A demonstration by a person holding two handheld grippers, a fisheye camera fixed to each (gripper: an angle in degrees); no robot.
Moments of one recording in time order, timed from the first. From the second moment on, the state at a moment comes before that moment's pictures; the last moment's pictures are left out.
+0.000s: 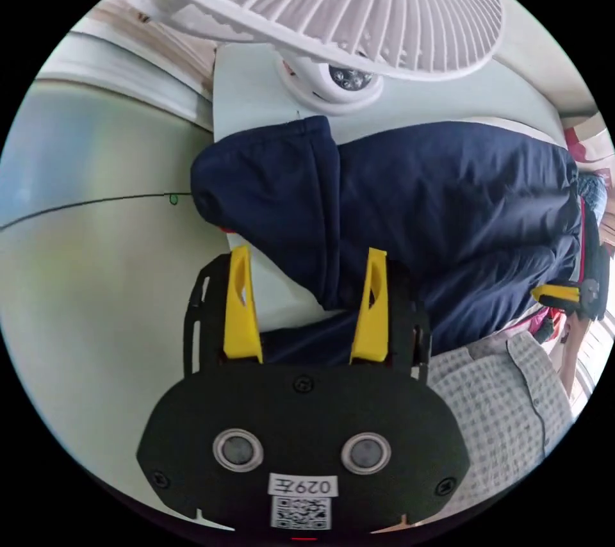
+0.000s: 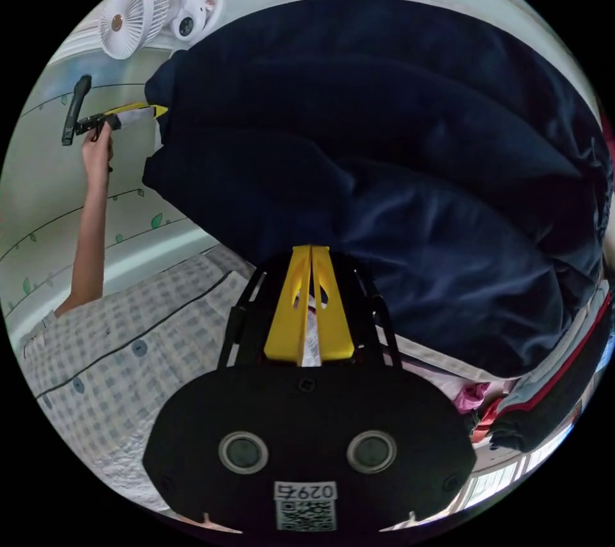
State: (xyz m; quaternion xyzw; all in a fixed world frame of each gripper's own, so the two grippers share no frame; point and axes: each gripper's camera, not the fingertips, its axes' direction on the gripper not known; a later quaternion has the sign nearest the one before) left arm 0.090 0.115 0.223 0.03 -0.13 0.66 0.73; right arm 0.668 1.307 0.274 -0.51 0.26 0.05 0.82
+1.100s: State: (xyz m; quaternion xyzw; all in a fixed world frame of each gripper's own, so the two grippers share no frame) left arm -0.101 0.051 0.056 0.13 0.09 0.56 0.81; right arm 0.774 1.371 0.350 -0.53 0.25 0.11 0.80
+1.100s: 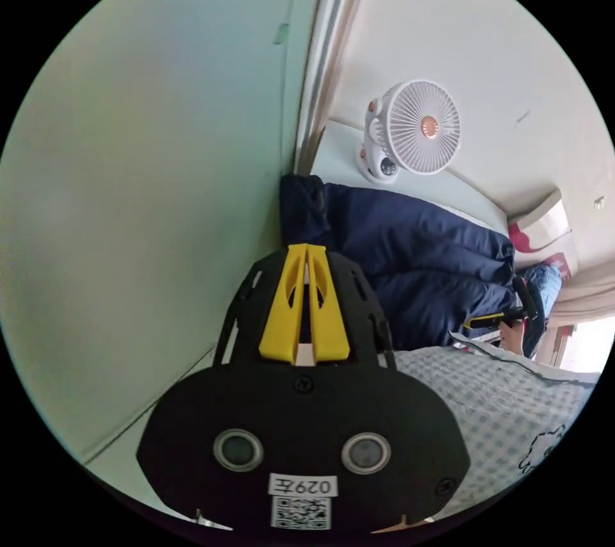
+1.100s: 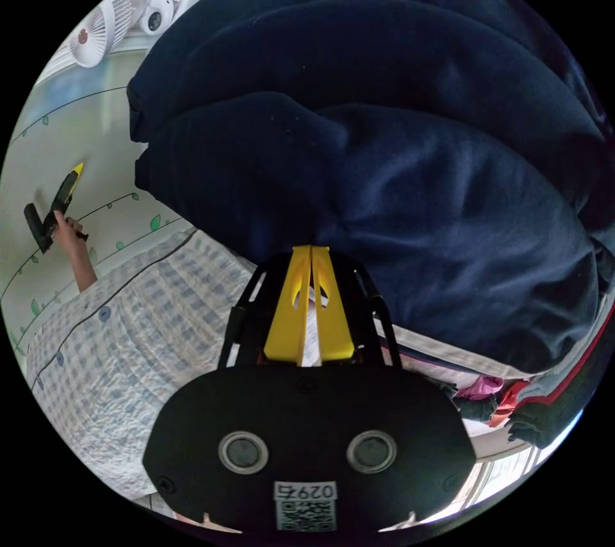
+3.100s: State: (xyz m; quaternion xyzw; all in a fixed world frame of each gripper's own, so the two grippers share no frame) left arm -0.007 0.209 0.215 0.20 -0.30 0.64 0.67; right arm 0.622 1.218 0.320 -0.38 0.50 -0.03 0.78
